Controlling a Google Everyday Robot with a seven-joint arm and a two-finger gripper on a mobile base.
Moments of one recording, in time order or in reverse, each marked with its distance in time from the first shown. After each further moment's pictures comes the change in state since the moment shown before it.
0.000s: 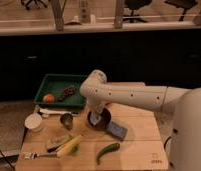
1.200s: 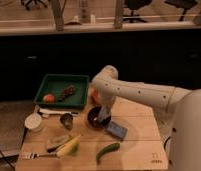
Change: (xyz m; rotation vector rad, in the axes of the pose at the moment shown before) arm 0.057 0.041 0.008 -0.063 0.014 0.122
